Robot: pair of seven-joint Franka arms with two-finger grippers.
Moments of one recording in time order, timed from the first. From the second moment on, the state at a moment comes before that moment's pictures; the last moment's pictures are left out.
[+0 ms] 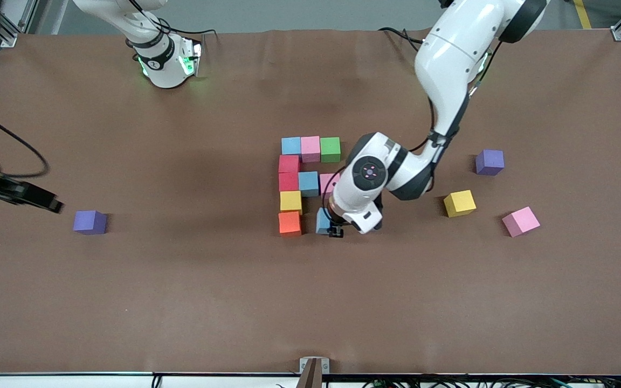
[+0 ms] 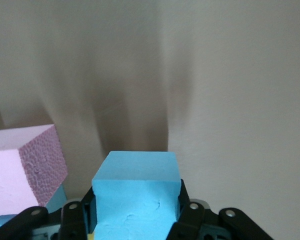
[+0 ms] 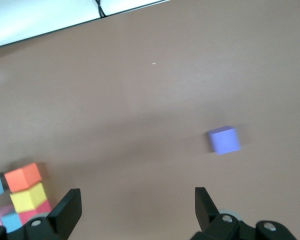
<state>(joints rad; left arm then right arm) -0.58 0.80 -0.12 -1.45 -0.07 2.36 -2.14 0.04 0.26 -0.14 -1.27 0.13 1.57 0.10</state>
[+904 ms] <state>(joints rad) -0.64 0.85 -0.09 -1.37 0.00 2.30 -2.23 0.02 0.14 -0.09 -1.35 0.03 1.53 0.00</state>
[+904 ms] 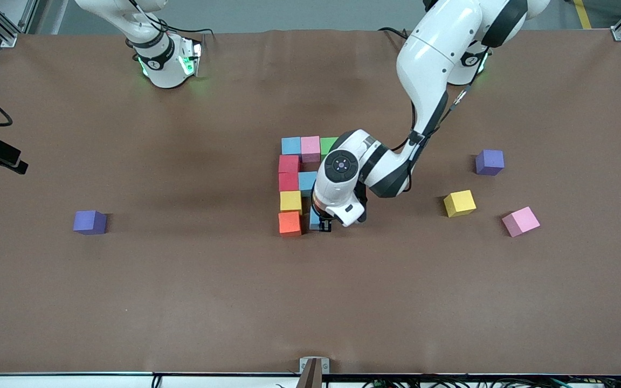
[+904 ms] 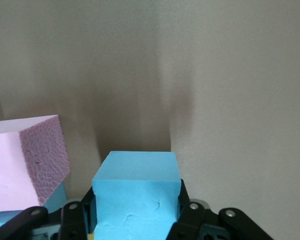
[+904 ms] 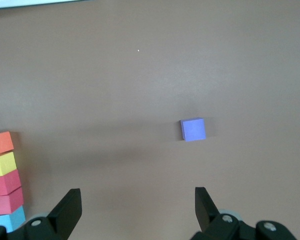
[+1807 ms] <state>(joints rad) -0.66 0.92 -0.07 -1.25 0.00 2.30 -2.28 0.02 0.01 -0.10 -1.55 0.02 1.66 -0.01</state>
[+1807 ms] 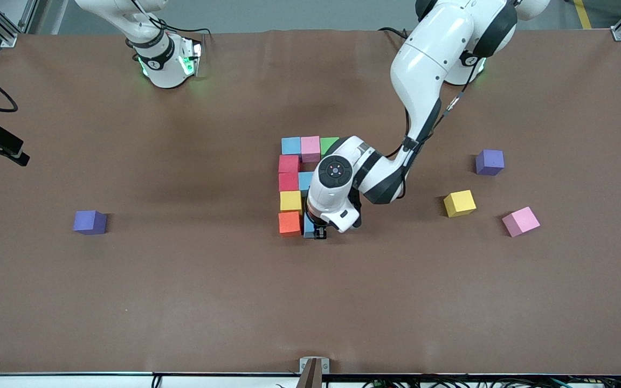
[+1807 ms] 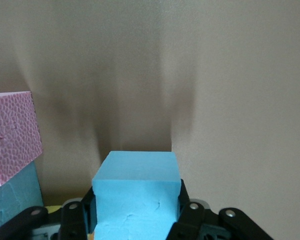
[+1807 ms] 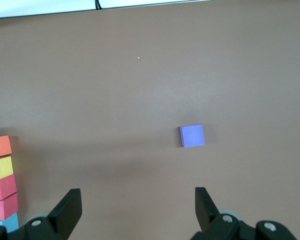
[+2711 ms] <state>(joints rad) -0.67 0.95 -0.07 -1.23 0.03 2.28 -2.27 -0.07 0.01 0.00 -1.55 0.02 1.66 -0.01</state>
